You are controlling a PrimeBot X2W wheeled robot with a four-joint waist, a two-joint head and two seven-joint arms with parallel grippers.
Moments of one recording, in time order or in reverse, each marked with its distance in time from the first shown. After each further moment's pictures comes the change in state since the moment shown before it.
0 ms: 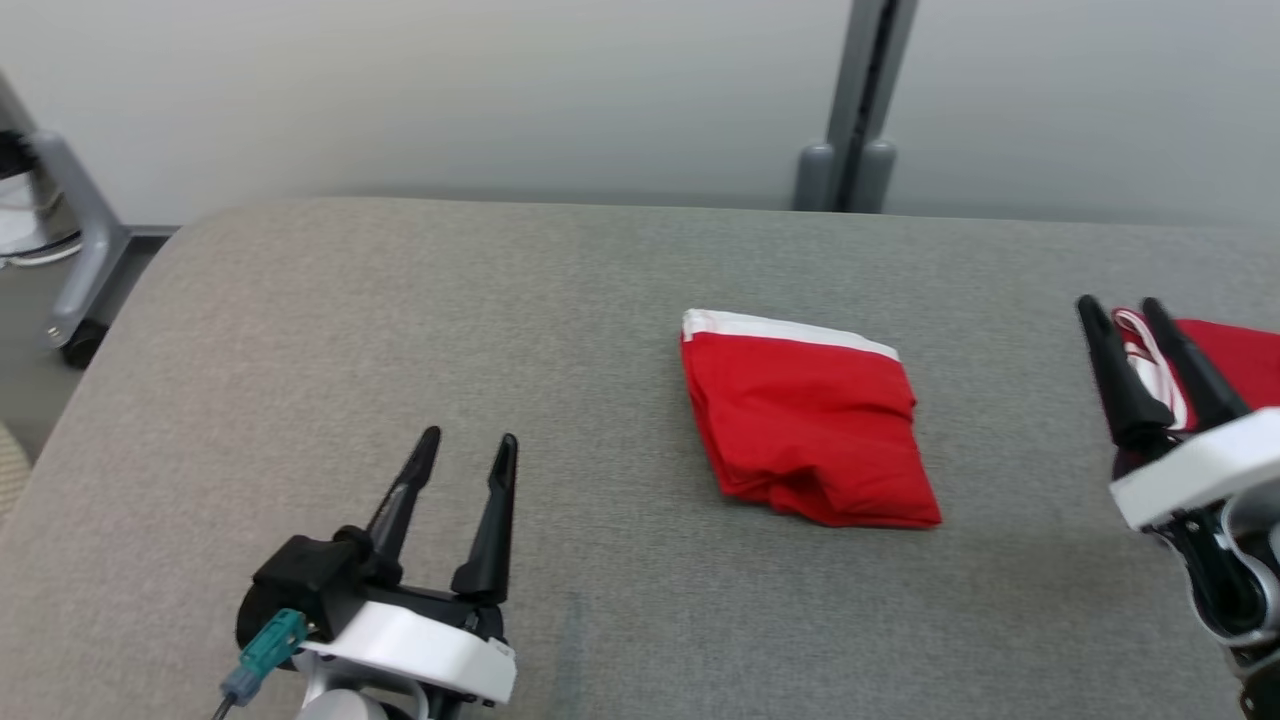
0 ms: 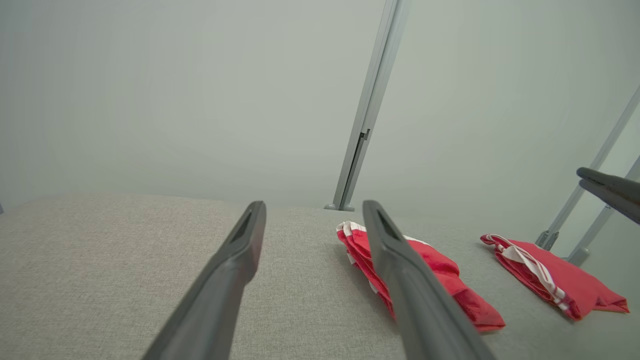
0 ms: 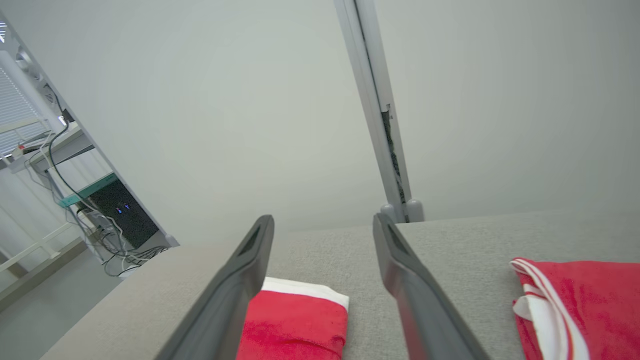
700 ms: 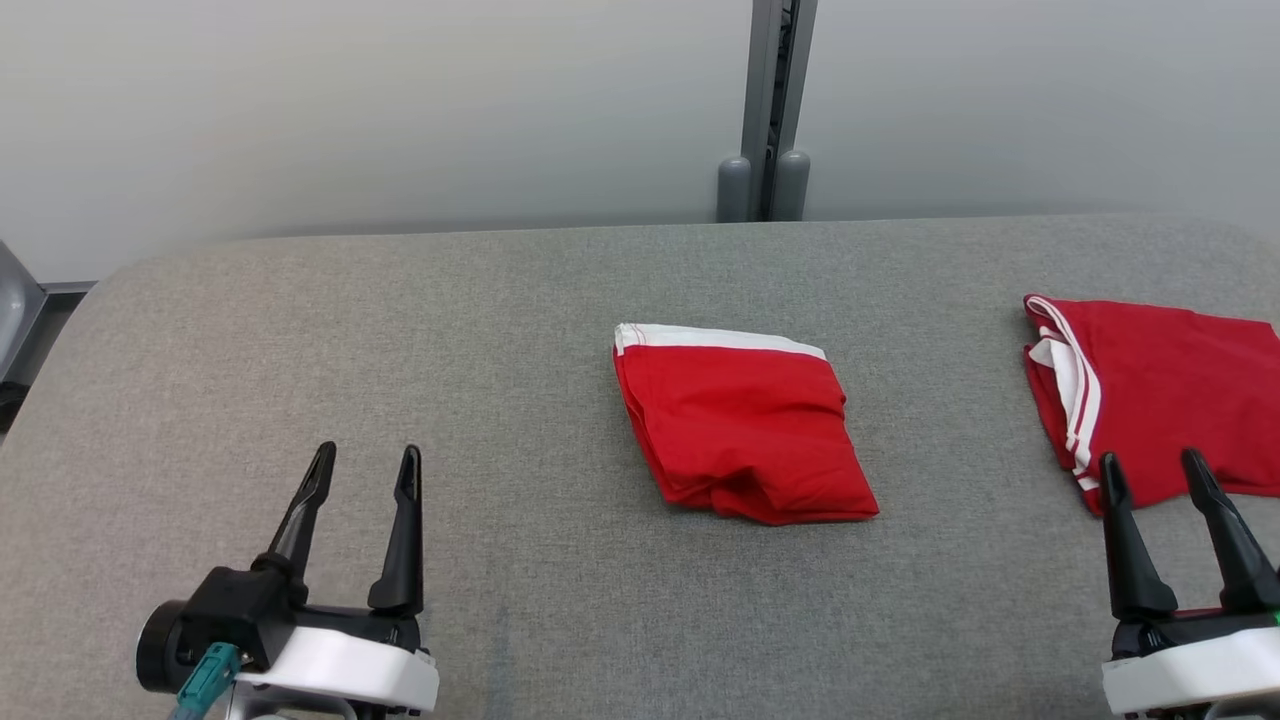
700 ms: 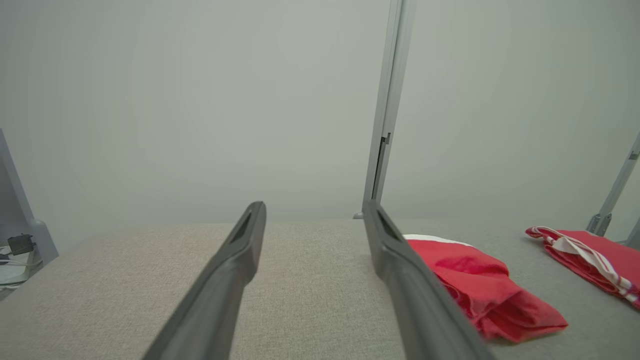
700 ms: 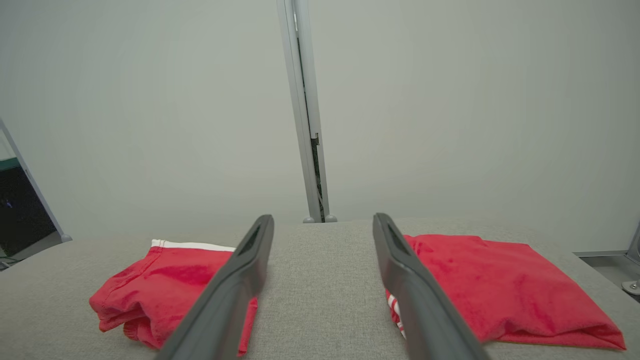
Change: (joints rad) left arm 0.088 0.011 0.192 -0.017 0.176 0.001 0.000; right arm 0.443 0.239 -0.359 -0.277 -0.559 0.000 -0.116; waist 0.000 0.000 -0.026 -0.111
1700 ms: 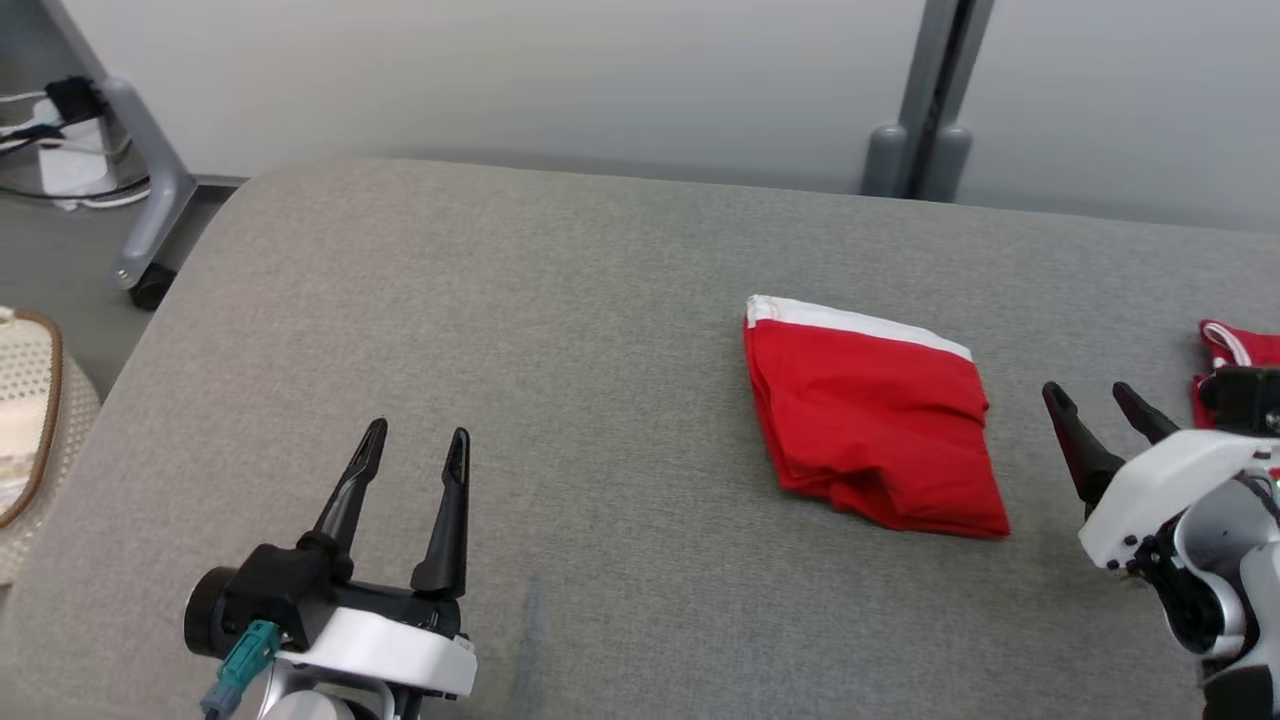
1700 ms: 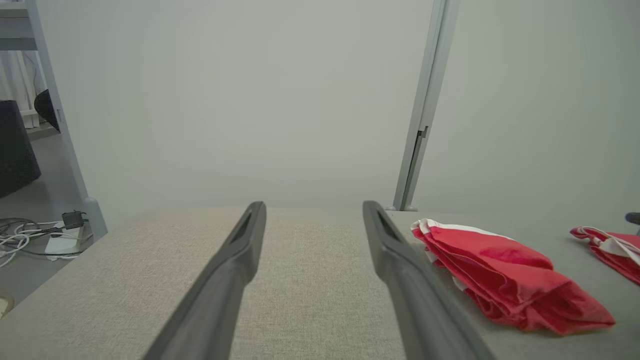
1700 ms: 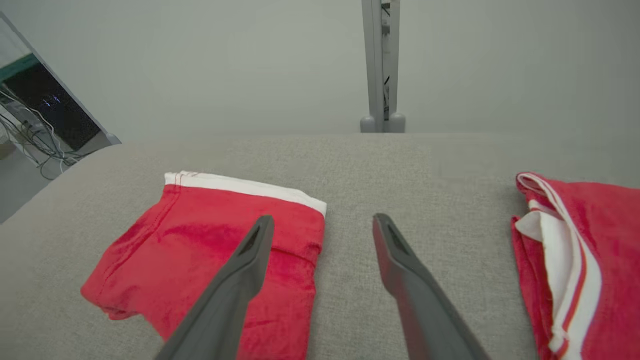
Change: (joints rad) left arm -0.032 -0.095 0.045 0.046 0.090 -0.108 0.000; right arm -0.323 -0.062 0.089 0.264 0.123 0.000 0.407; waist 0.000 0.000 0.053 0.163
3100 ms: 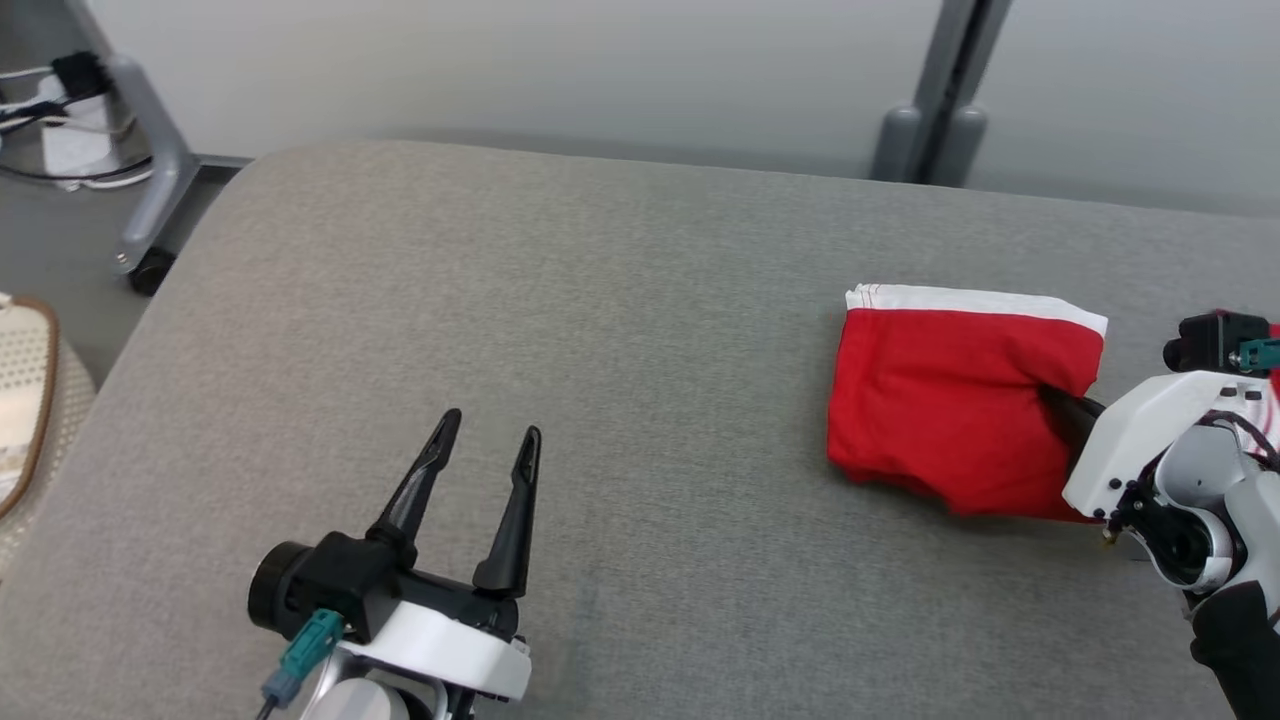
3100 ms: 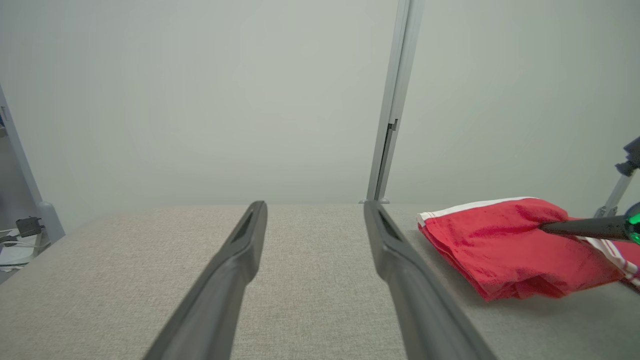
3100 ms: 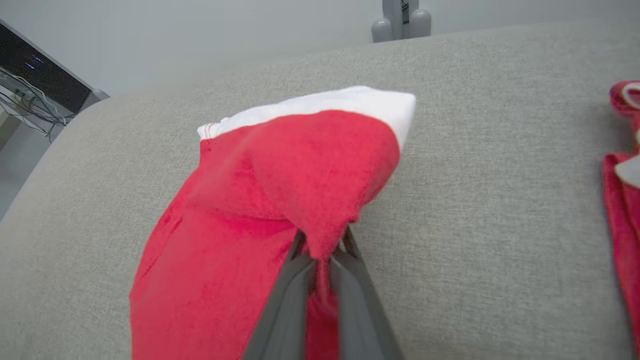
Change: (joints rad) left arm -0.037 -0.059 -0.029 0.026 0.053 -0.075 0.000; right arm -0.251 -0.050 0.180 0.343 0.263 0.000 0.146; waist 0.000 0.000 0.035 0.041
